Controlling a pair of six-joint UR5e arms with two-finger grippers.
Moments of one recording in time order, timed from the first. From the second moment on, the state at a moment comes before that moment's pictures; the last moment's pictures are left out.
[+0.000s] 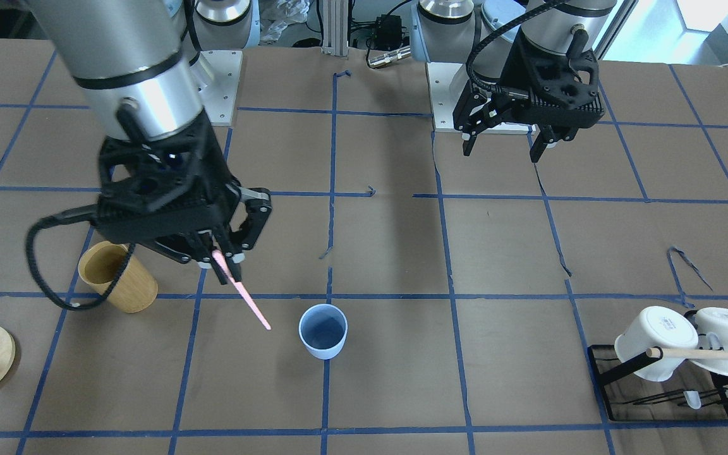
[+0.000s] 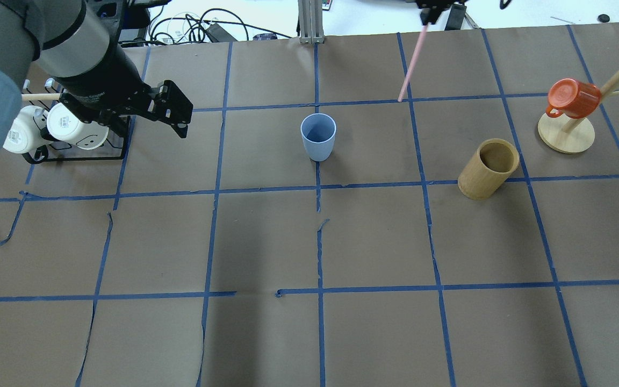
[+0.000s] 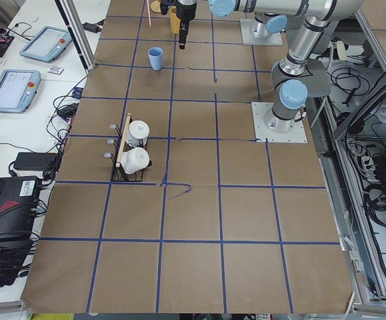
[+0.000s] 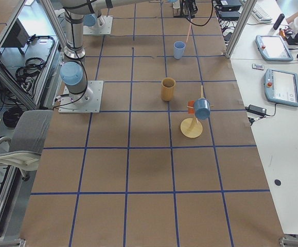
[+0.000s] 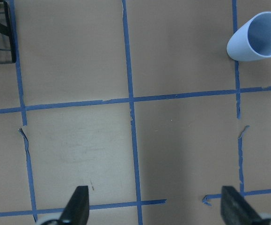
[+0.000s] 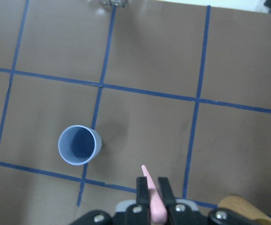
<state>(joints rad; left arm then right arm) -1.59 -1.51 -1.61 -1.51 1.55 0.05 1.77 -1.24 1.18 -1.85 -1.49 0.02</state>
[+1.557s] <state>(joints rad) -1.58 -1.50 -1.61 -1.51 1.55 0.05 1.87 -1.13 1.36 -2.04 -1.55 0.09</state>
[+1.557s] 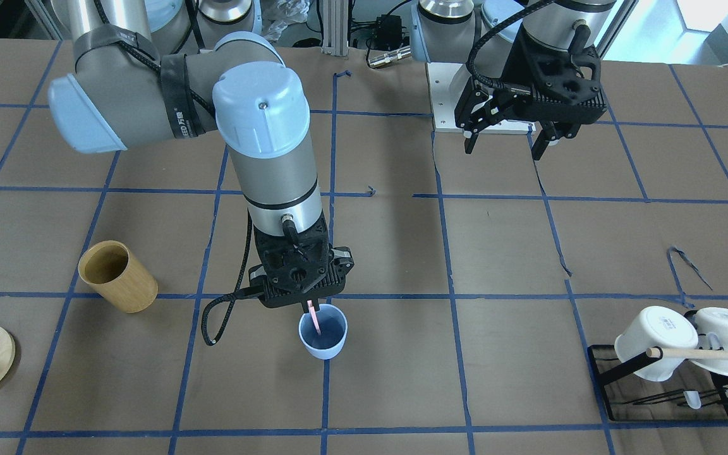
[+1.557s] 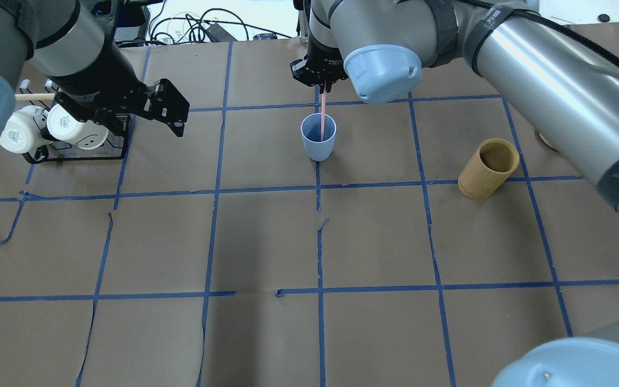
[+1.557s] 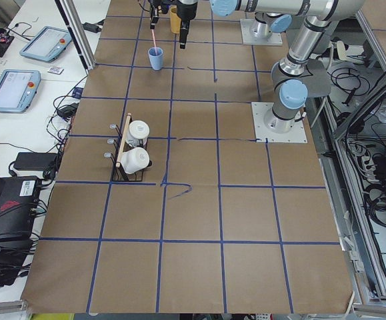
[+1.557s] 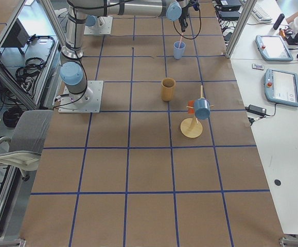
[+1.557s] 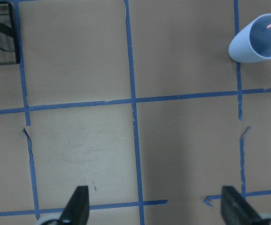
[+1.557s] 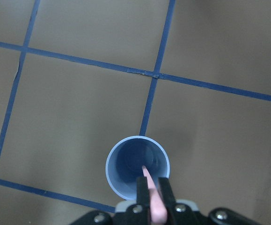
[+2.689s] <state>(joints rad) -1.58 -1.50 -1.61 -1.51 1.55 0.05 1.65 -1.20 1.22 -1.78 -1.55 0.04</state>
